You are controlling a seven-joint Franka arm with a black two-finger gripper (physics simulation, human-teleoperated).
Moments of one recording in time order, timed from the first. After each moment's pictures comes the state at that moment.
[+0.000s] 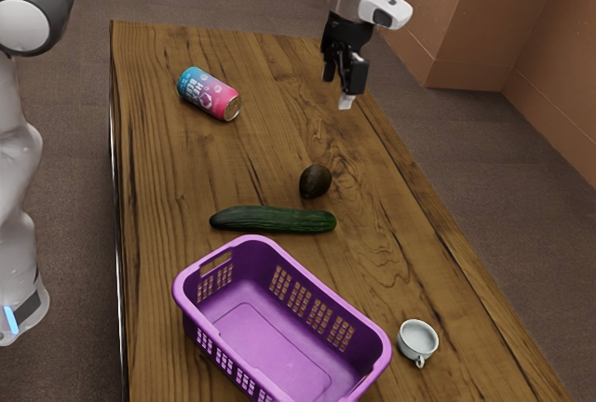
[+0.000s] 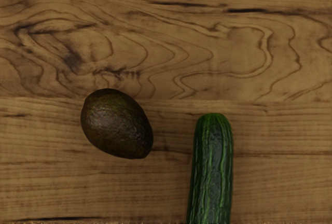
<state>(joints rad) -0.22 -0.04 0.21 -1.50 0.01 1.55 -0.03</state>
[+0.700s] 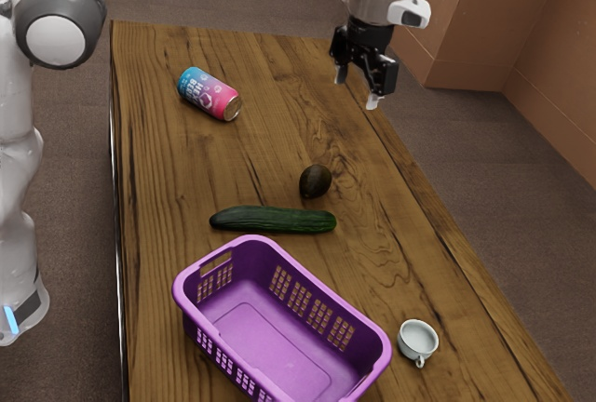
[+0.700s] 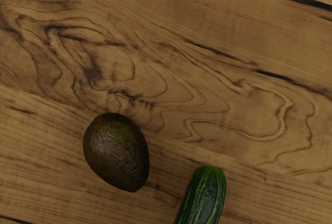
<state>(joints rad) -0.23 0.08 0.24 -1.38 -0.01 1.55 -0.31</state>
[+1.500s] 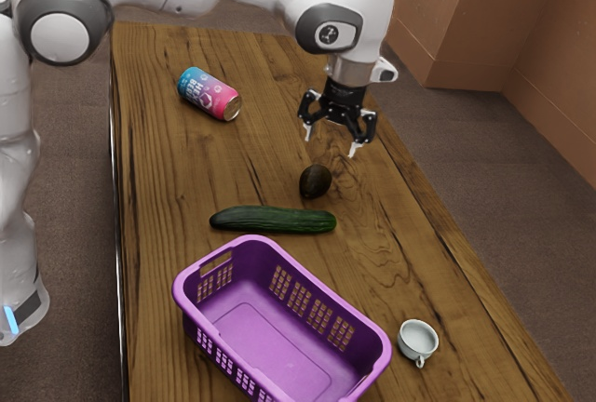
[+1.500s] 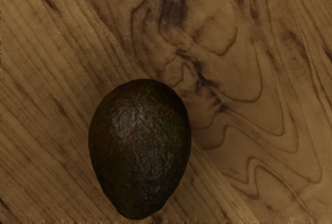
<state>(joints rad) -0.19 0.08 0.26 -1.71 -0.07 1.80 -0.82</state>
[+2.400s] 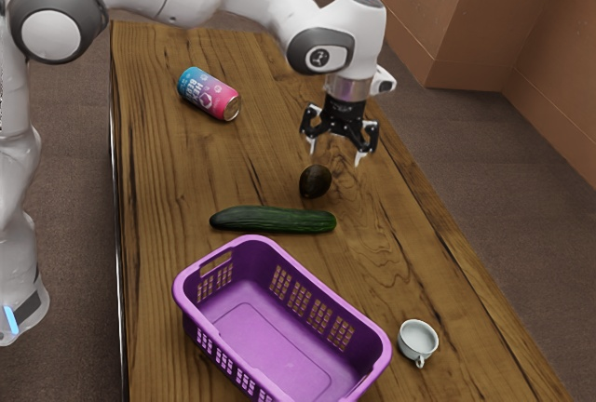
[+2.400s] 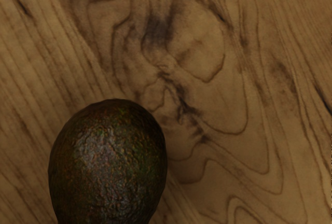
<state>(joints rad) -0.19 0.05 0.24 -1.83 -0.02 1.99 -0.93</state>
